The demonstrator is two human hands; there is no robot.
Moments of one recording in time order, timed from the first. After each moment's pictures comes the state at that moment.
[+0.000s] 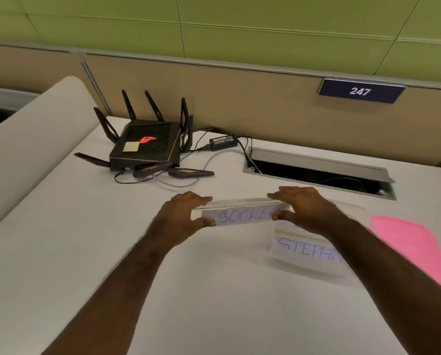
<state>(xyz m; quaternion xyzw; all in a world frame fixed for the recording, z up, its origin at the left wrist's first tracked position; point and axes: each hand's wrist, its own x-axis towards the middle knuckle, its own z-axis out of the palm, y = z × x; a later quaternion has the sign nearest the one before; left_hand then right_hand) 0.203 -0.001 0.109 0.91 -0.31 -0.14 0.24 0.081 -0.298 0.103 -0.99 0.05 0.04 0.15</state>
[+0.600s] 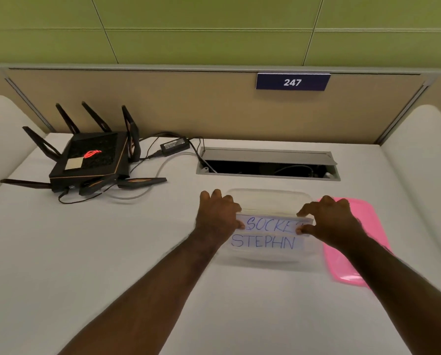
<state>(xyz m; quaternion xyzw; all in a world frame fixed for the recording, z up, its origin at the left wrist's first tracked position) 0.127 -0.187 0.083 0.88 -0.48 -0.03 0.00 -0.050 -0.396 0.092 -0.96 0.25 0.09 0.04</state>
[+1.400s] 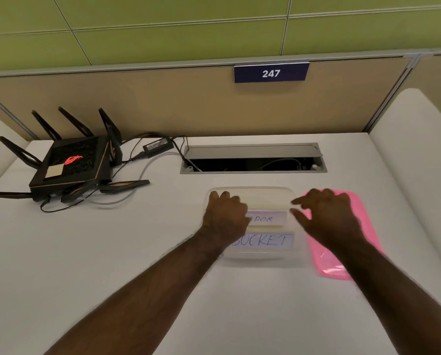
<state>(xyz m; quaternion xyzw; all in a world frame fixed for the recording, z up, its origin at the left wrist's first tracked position) 0.092 -0.242 0.074 0.84 -0.54 0.01 -0.02 -0.074 -0.405 0.092 -0.96 0.27 -0.08 0.04</state>
